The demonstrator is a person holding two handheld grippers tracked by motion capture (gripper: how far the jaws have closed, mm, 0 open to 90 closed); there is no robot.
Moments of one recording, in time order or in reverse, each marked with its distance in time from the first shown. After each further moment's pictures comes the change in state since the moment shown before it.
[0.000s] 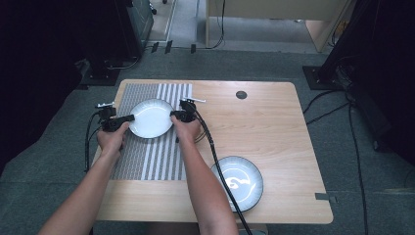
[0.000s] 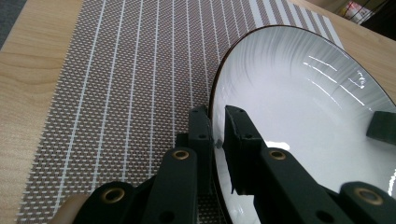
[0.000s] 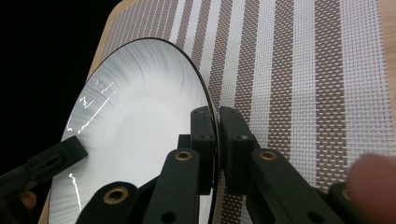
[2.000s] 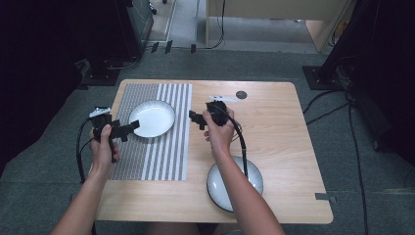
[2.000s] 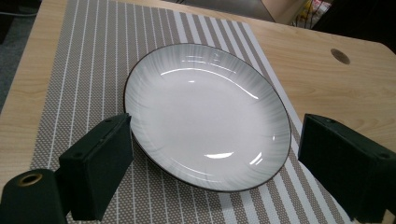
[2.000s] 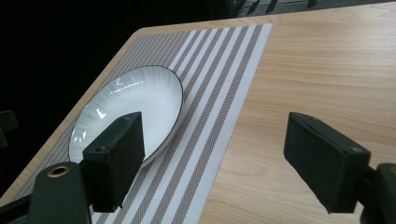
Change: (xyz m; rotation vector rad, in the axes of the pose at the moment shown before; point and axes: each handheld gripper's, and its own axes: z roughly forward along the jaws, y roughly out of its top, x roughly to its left) left arm -0.059 -0.024 -0.094 -0.084 -0.057 0.166; right arm -0.022 0.011 -0.149 -0.117 -0.012 -0.344
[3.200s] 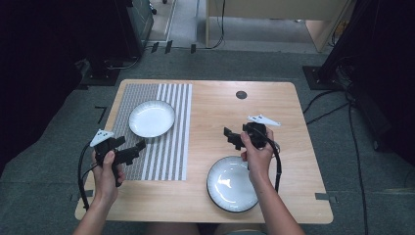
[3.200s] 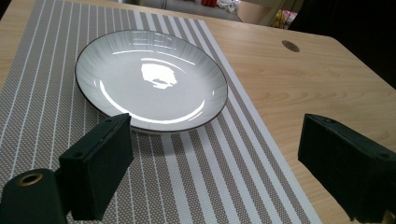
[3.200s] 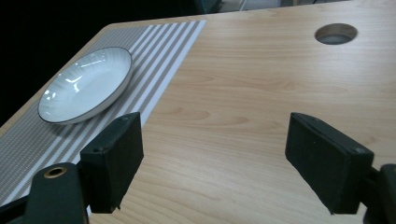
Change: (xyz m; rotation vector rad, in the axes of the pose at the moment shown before) left arm -0.044 -0.055 -0.047 -0.075 -0.061 0.055; right arm -0.063 -0.046 -0.105 -0.060 -0.087 -0.034
